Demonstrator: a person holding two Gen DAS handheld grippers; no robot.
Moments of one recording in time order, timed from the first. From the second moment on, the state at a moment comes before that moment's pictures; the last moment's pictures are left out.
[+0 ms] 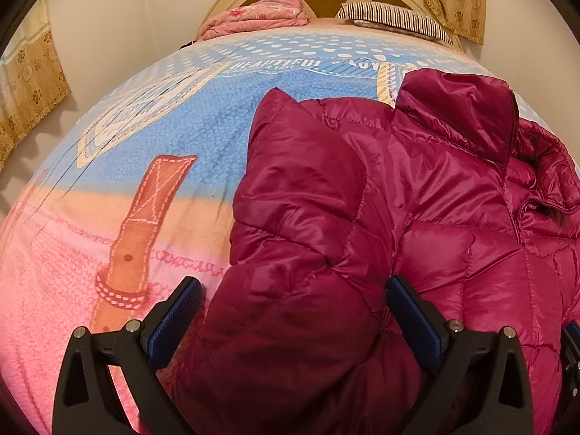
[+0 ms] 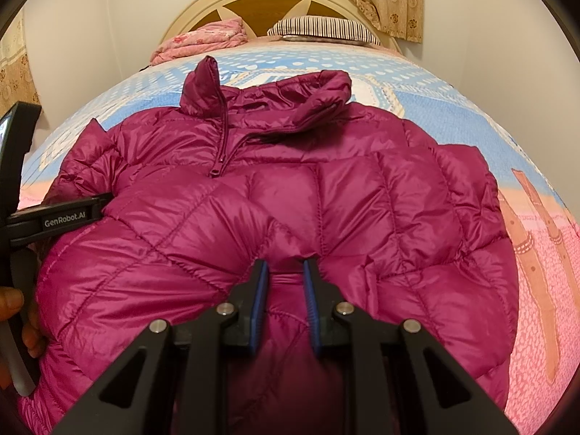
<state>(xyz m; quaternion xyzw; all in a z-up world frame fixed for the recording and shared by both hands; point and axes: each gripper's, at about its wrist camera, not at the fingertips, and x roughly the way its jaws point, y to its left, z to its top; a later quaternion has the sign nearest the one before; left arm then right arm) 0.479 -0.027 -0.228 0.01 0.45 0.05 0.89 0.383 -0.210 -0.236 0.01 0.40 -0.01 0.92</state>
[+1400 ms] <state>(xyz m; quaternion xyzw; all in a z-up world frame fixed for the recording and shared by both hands) 0.463 0.001 -0.228 0.06 0.43 0.08 0.90 0.412 -0.178 -0.243 0.00 0.39 0.02 0.92</state>
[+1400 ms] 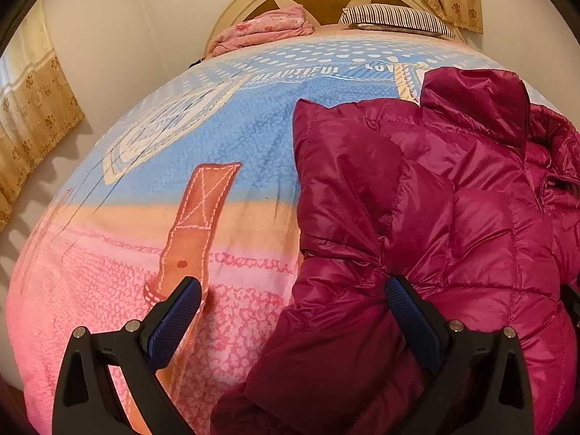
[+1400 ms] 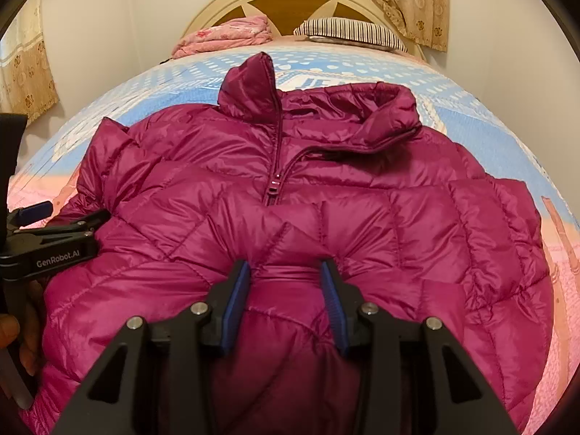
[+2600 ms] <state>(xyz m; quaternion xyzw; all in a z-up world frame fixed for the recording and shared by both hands) 0.653 -0.124 -0.167 0.11 0.46 -0.05 0.88 0.579 -0.308 -0.172 -0.02 0.49 0.06 0.87</state>
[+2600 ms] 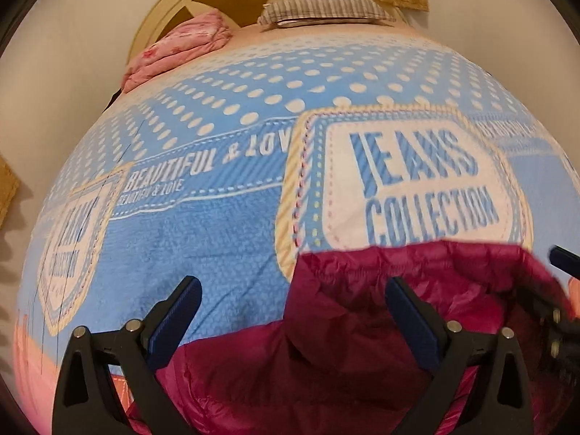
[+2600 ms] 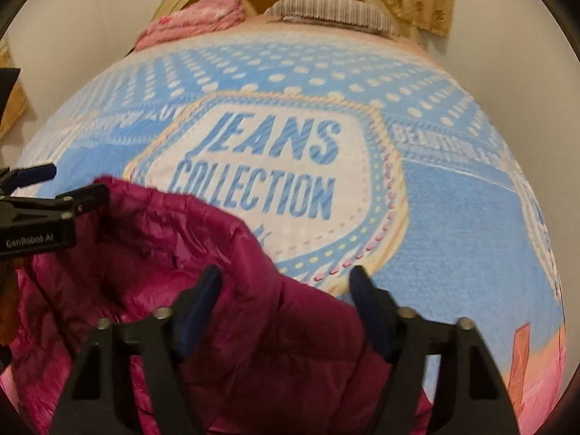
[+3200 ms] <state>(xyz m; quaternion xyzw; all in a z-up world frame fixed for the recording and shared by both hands) 0.556 -0.099 -0.155 0.16 0.38 -0.12 0.90 0.521 -0.295 -0.153 -0.11 0.43 0.06 0.90</state>
